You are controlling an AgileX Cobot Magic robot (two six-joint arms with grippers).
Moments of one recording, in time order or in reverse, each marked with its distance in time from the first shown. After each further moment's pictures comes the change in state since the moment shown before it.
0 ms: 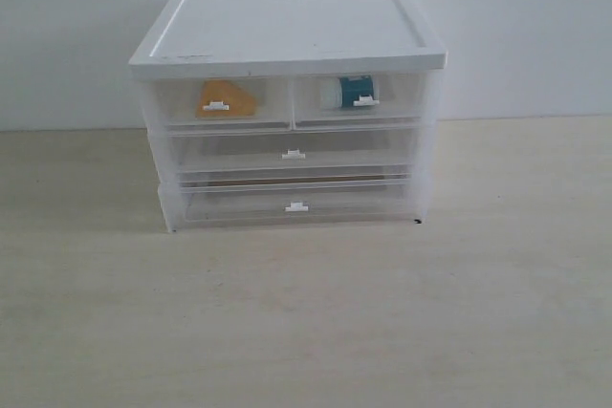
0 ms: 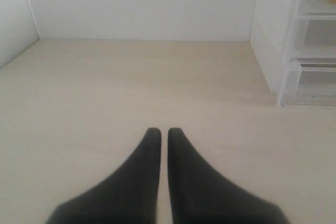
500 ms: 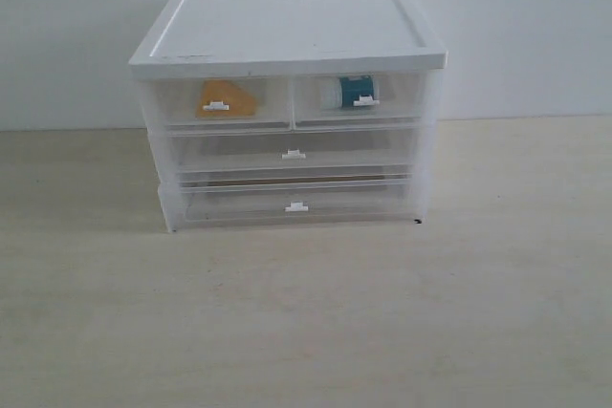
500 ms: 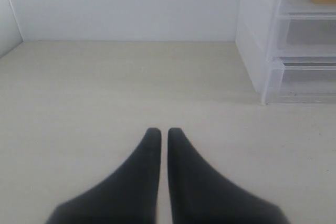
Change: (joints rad) left arm -0.046 0.000 0.000 -0.003 0.000 -0.006; right arm 0.000 0.000 0.000 0.000 0.000 0.000
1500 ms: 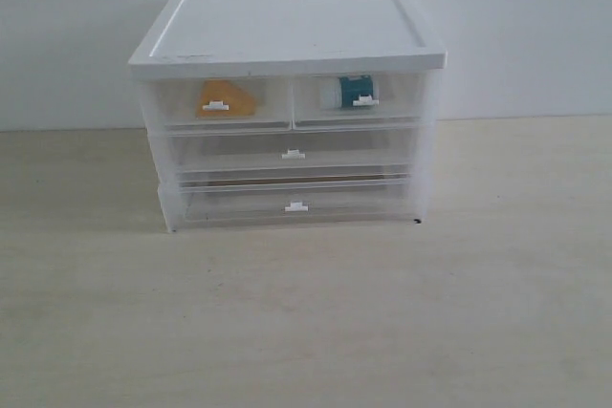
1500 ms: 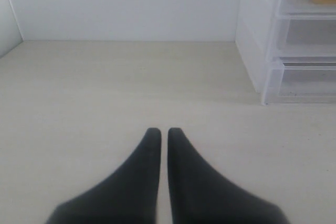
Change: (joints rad) left arm -0.002 0.000 0.000 0.002 0.000 -0.002; right arm -0.392 0.000 0.101 -0.026 -0.023 0.068
